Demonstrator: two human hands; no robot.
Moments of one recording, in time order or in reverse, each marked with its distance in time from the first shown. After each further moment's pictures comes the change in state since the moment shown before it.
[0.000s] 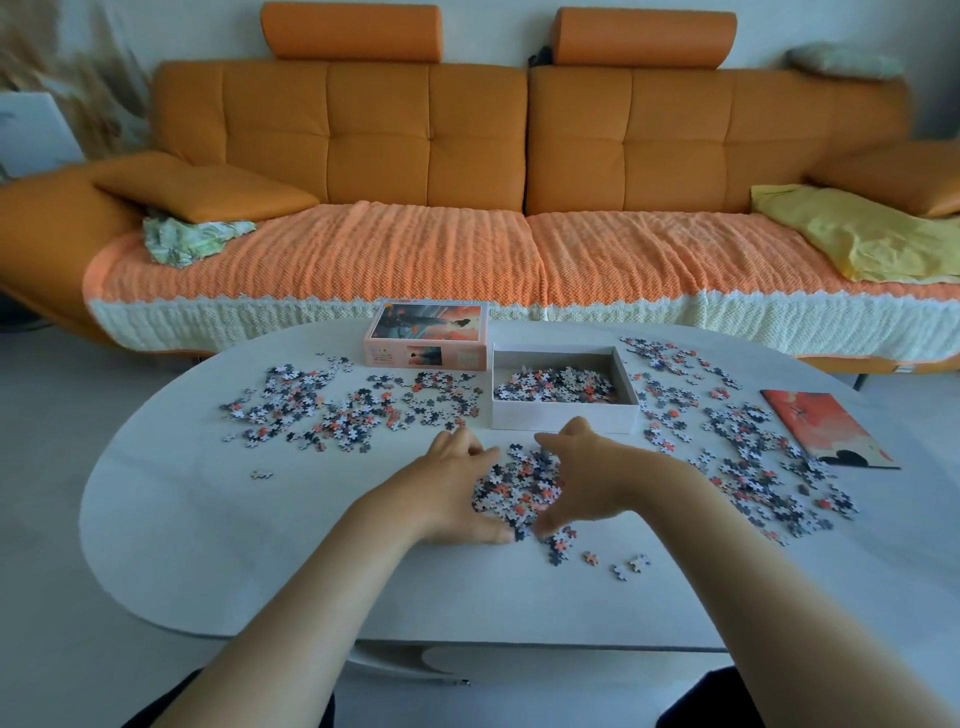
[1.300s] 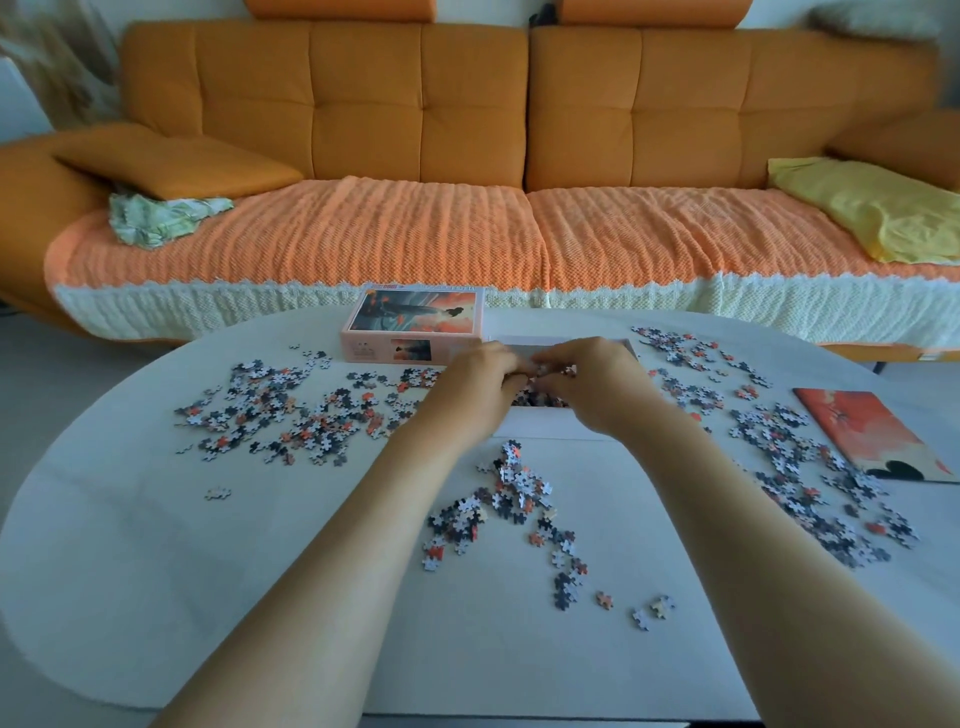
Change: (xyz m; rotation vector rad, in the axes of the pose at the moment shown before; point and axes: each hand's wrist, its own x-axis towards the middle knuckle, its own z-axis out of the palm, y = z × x) left_hand 0.109 0.003 -0.033 -0.224 0.510 0.147; right_hand 0.083 0.025 -0.038 0.366 0.534 -0.014
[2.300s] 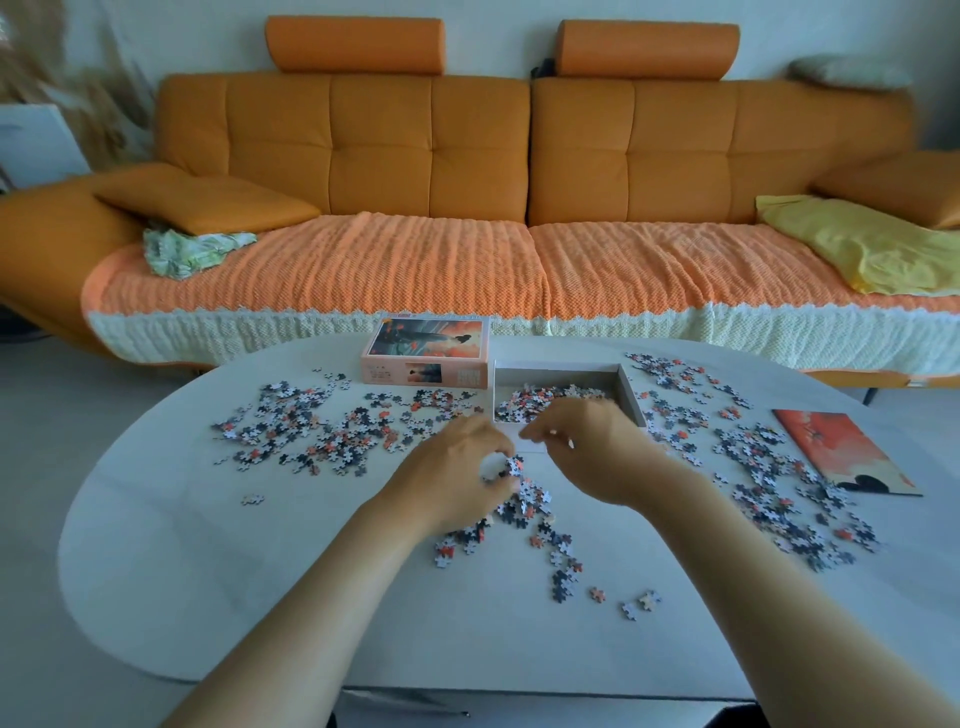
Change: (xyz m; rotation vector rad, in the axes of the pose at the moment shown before) left_hand -0.076 -0.006 -0.013 0.128 -0.142 0.014; right_hand -0.060 -0.011 -0.005 -0.094 -0.044 -0.336
